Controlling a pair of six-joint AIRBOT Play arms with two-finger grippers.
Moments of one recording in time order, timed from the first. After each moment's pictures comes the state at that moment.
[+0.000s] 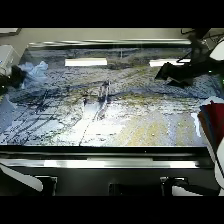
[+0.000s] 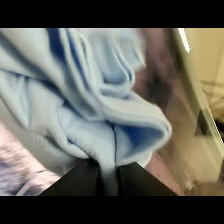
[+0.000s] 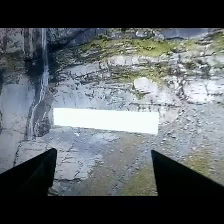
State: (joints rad) left arm 0.47 -1.91 1.79 0.52 -0.69 -1.30; right arm -0.03 -1.43 1.77 -1.20 1.46 1.73
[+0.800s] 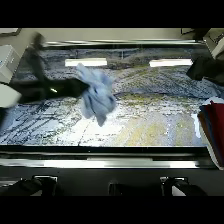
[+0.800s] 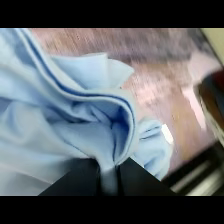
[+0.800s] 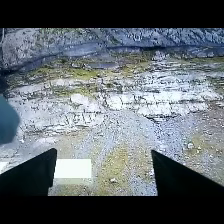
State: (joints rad) left arm -0.48 -1.13 1.25 1.00 -0.87 -1.58; right arm -0.03 -1.15 1.80 -1.46 1.59 1.70
